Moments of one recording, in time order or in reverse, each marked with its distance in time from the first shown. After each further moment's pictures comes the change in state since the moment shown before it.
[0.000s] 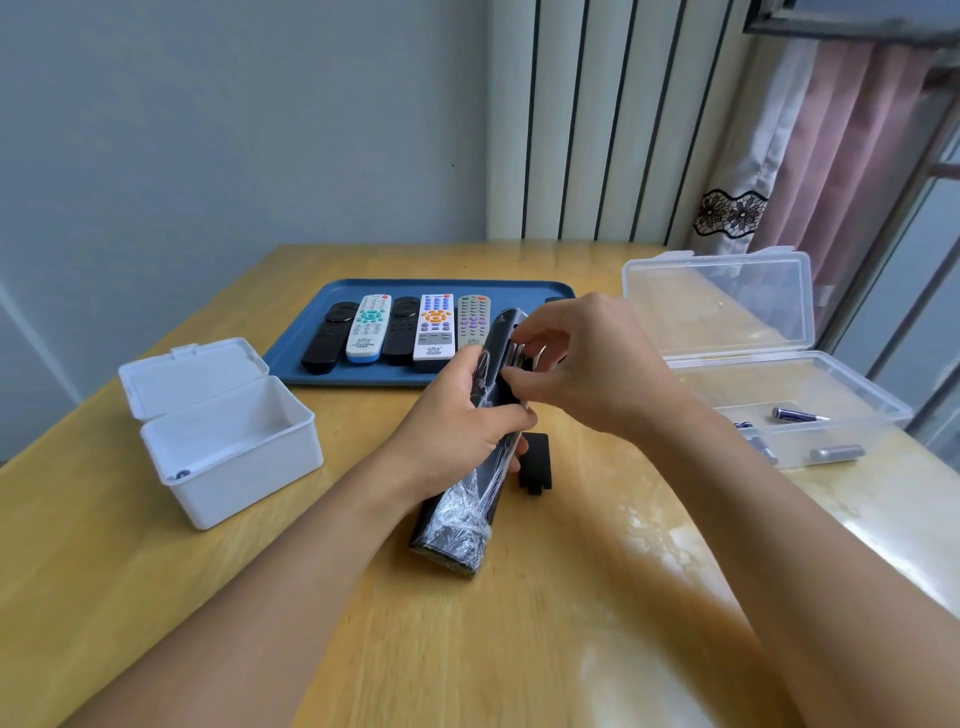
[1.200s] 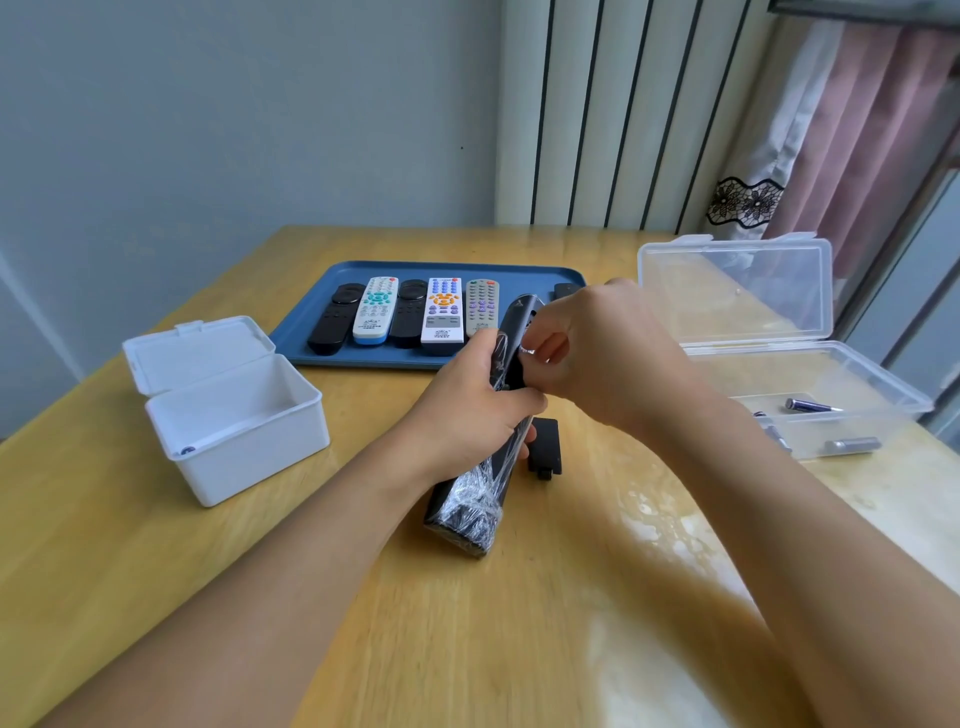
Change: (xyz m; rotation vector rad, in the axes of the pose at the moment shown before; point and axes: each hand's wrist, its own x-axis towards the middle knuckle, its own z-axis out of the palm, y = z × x) left_hand 0.005 -0.005 0.001 0.139 0.012 0.008; right_hand -0.002 -0.006 0.001 -0.204 -0.023 -0.157
